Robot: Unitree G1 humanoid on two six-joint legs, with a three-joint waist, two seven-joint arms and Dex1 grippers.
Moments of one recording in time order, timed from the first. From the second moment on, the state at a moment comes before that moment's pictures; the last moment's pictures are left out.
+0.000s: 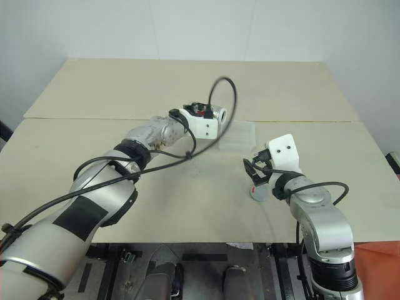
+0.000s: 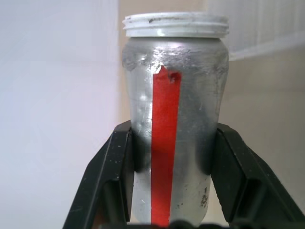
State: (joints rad) left arm -1.43 0.17 -0.73 1.37 0.79 -0.37 -0.01; right arm -0.26 -0.46 -0.11 -0.58 0.26 0.96 0.23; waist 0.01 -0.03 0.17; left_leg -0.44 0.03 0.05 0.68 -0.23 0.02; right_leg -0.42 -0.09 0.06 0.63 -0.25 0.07
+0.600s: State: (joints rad) left arm -1.53 0.07 -1.13 1.42 1.26 -0.29 0.37; right arm -0.22 -0.40 -0.14 -0.67 0.28 1.04 0.19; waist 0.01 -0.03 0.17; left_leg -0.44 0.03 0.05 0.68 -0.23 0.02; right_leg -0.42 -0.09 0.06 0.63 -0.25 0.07
